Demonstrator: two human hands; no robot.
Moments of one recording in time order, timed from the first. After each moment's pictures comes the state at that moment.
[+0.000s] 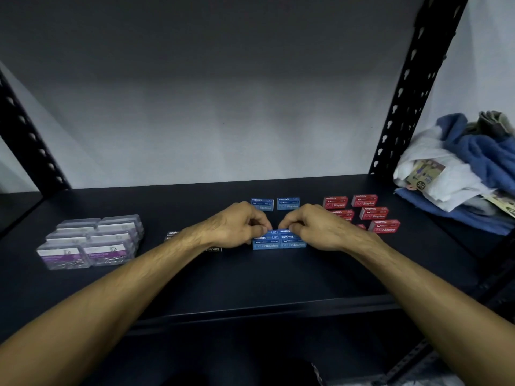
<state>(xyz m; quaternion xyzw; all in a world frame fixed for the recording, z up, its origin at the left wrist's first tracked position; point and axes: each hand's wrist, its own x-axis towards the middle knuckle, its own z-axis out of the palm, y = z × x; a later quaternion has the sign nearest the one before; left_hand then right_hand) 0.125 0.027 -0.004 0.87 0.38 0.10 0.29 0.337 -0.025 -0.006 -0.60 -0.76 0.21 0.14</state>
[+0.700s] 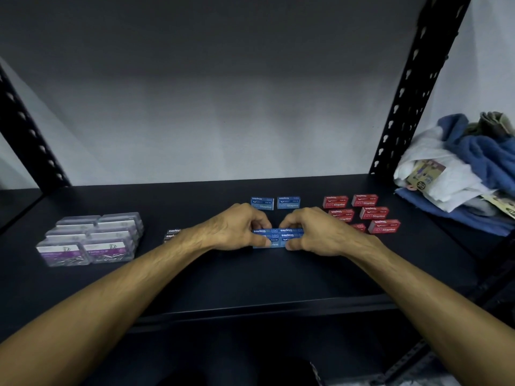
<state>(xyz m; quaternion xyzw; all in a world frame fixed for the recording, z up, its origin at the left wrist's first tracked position) 0.124 0.024 -0.006 0.89 0.37 0.09 0.25 0.333 -0.033 -0.007 -0.61 -0.76 0.20 0.11</state>
